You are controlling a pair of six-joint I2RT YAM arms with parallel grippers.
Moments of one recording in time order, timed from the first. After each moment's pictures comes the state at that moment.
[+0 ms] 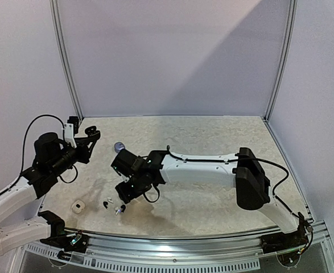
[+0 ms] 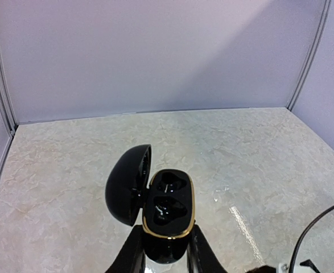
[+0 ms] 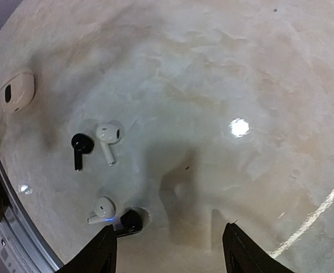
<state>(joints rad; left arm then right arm) -0.36 0.77 0.45 0.11 -0.01 -0.17 1.23 2.47 2.20 -0.75 0.06 0.50</state>
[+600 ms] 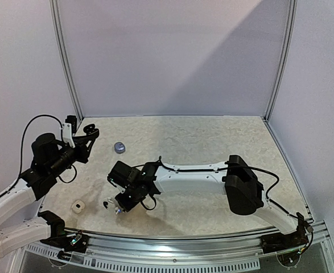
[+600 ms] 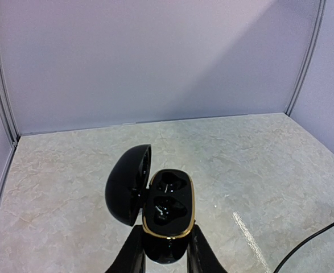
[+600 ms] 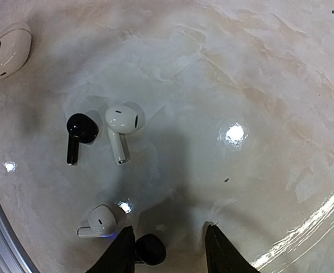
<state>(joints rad) -0.36 0.73 0.44 0.13 -0.01 -0.14 1.28 2.56 2.22 -0.69 0.04 0.37</state>
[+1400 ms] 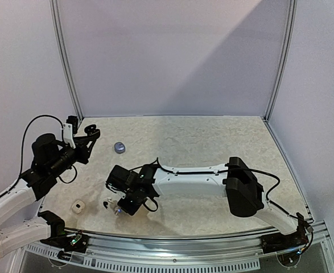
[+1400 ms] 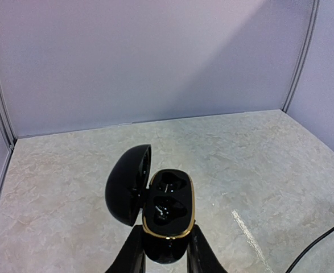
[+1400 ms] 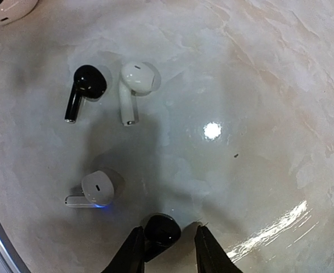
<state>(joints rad) -0.36 0.73 0.43 0.14 0.01 -0.12 1.30 2.56 2.23 -0.79 0.08 0.22</state>
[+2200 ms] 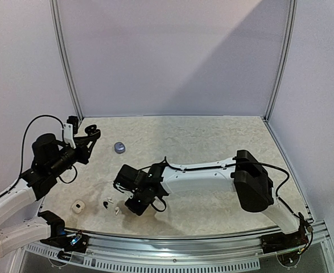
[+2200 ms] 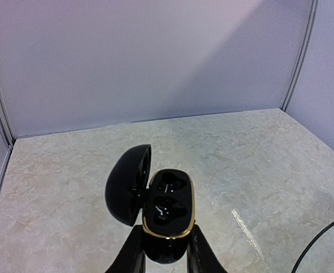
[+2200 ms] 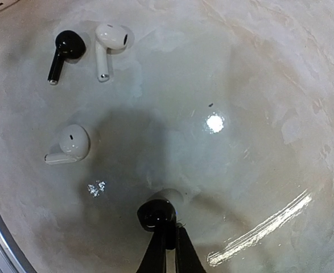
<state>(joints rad) -0.36 0.73 0.43 0.14 0.02 -0.12 1.28 2.44 2.02 -0.71 0.08 0.24</state>
